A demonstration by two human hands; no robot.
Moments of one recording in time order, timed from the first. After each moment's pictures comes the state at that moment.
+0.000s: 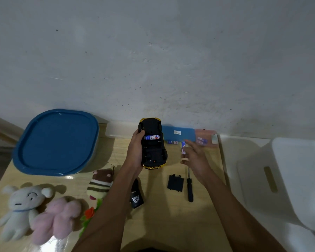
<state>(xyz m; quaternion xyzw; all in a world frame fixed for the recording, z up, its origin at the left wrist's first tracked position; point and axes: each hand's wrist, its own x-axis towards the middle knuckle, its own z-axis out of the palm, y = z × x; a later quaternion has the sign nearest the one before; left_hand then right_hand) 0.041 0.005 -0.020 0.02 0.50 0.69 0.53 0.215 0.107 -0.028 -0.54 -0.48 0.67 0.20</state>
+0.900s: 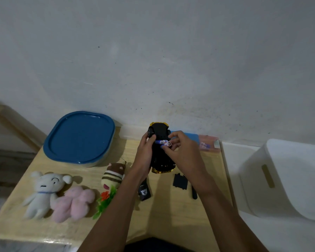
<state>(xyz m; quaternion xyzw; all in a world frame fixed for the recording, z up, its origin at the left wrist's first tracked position) 0.070 -0.042 0.018 0.10 0.54 0.69 0.46 0.182 0.017 0.073 -0.41 -0.82 0.34 0.21</state>
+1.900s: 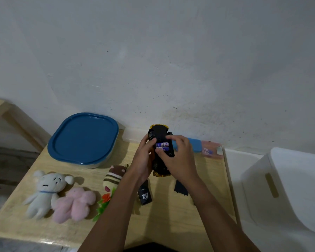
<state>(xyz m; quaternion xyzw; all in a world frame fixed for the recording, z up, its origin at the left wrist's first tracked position) 0.059 -0.062 0.031 0.09 0.46 0.72 0.51 0.162 0.005 0.056 -0.42 -0.81 0.34 0.21</state>
